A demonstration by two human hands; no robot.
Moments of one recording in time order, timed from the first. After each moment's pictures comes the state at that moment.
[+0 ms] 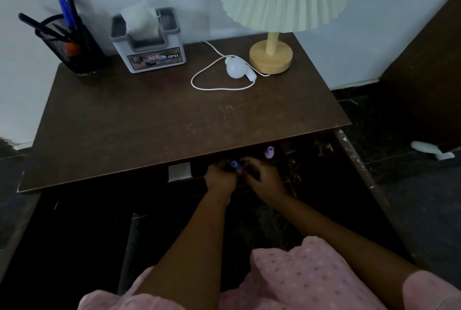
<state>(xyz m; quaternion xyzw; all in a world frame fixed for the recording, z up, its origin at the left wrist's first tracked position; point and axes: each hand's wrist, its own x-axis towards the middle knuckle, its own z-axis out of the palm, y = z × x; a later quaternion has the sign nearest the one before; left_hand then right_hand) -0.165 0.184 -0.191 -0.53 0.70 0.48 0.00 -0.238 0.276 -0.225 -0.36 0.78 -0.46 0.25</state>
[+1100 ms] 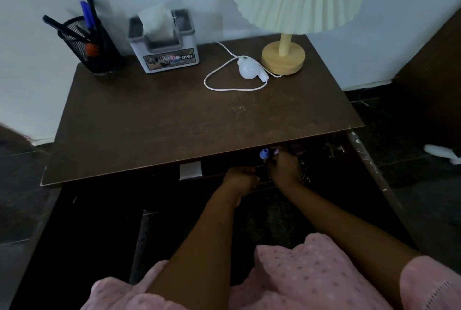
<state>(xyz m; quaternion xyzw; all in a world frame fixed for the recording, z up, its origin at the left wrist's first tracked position) -0.163 0.188 -0.186 -0.49 0.56 0.67 0.08 -0.268 0.260 -0.229 -0.21 0.92 -0.29 0.15</state>
